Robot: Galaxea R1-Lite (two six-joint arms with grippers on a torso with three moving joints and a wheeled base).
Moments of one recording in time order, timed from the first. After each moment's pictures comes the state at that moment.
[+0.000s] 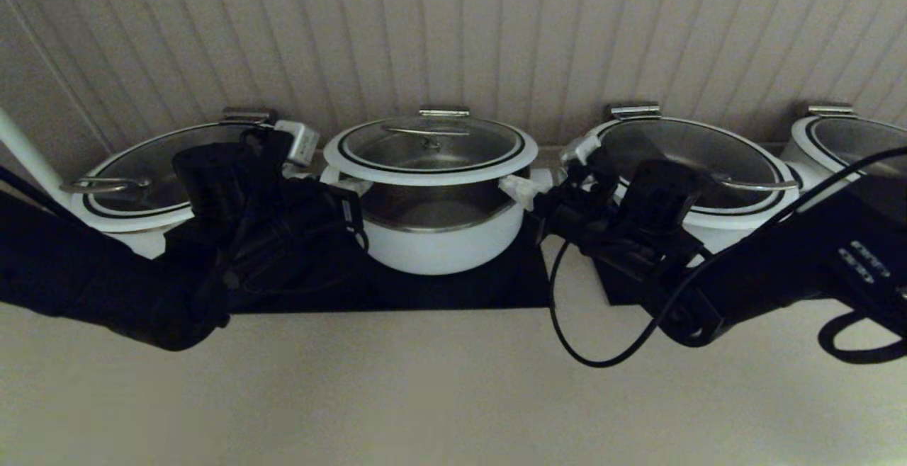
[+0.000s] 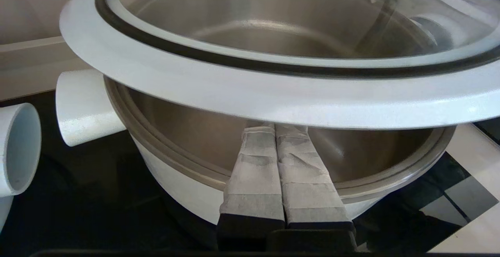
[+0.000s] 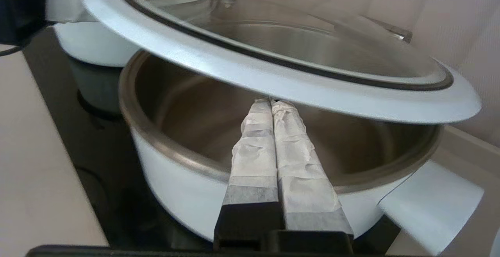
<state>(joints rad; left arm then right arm) -0.28 1.89 -0.85 -1.02 -0.18 -0.06 0.47 2.15 -1.09 -1.27 0.36 -0.12</state>
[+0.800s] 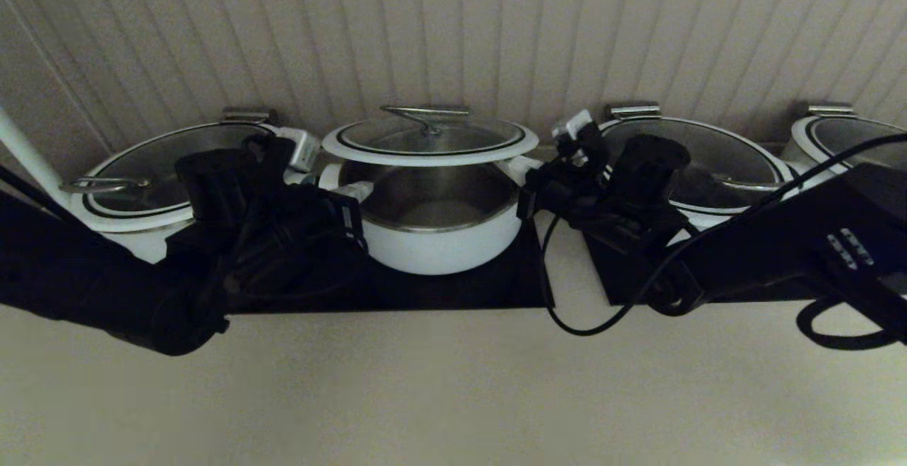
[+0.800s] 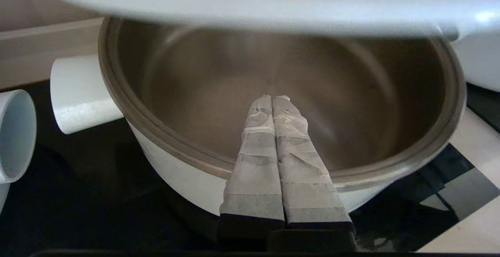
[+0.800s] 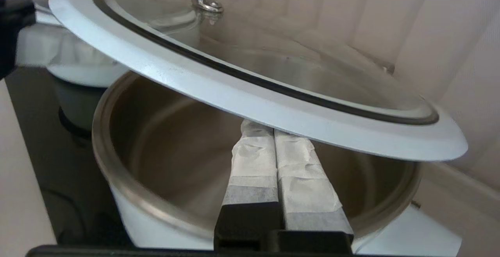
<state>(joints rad) -0.28 1.89 -0.83 -1.03 -0.18 -0.06 0.47 2.18 -1.26 -1.18 0.36 -0.14</state>
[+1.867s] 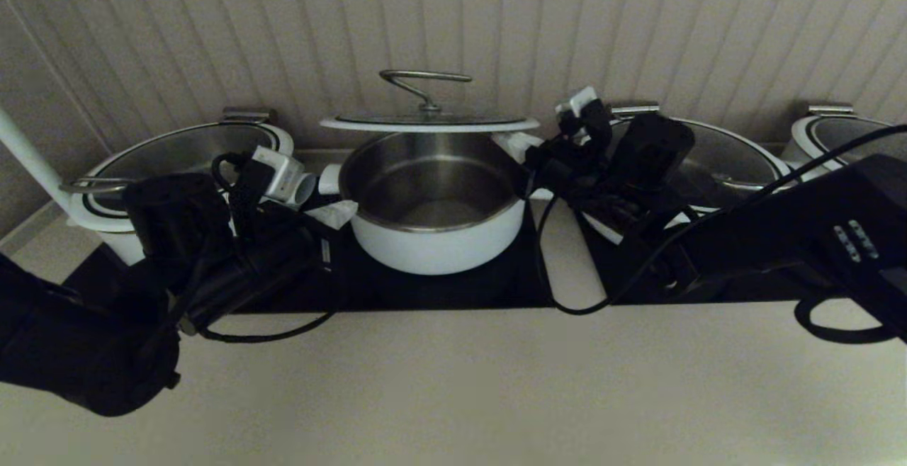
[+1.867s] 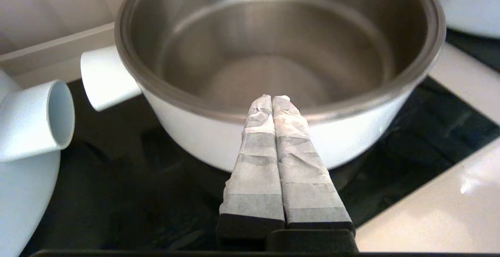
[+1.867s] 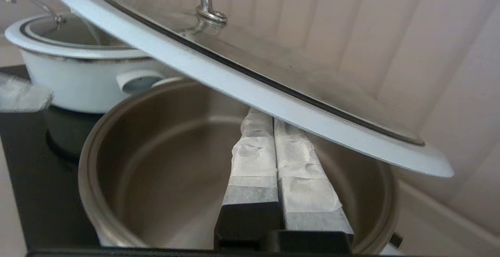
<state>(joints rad) -0.28 1.78 -0.62 -1.10 -0.18 0.09 0.47 2.18 -1.35 -1.17 0.35 -0.14</state>
